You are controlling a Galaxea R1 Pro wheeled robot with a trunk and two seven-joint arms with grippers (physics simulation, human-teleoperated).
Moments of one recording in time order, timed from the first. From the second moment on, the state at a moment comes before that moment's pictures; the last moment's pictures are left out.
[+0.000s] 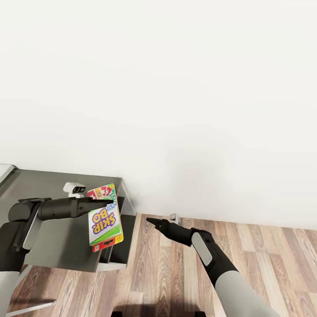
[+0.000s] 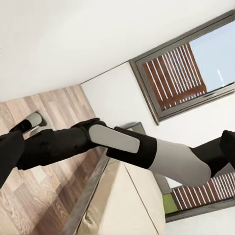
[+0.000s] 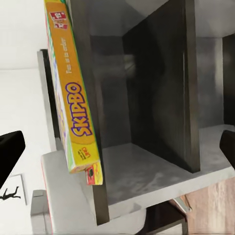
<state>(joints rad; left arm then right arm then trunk) -0.63 0.33 0.09 -1.38 0.25 1.04 -1.57 -0.66 0.15 0.05 -0.70 -0.57 0.62 0.66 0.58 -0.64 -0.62</state>
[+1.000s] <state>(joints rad) -0.62 0.36 0.09 -1.38 0.26 1.04 -1.57 -0.66 0.15 0.05 -0.70 -0.56 0.67 0.83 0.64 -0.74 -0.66</state>
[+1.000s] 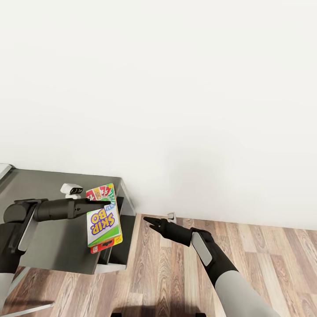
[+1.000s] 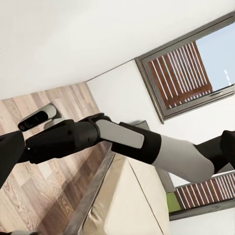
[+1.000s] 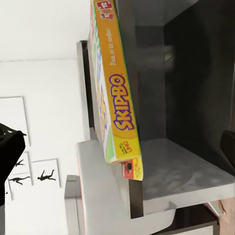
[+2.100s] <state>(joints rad) -0.61 0.36 0.09 -1.38 0.26 1.04 -1.57 -0.65 0.15 0.05 -0.70 -0.56 0.66 0.83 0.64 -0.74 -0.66</state>
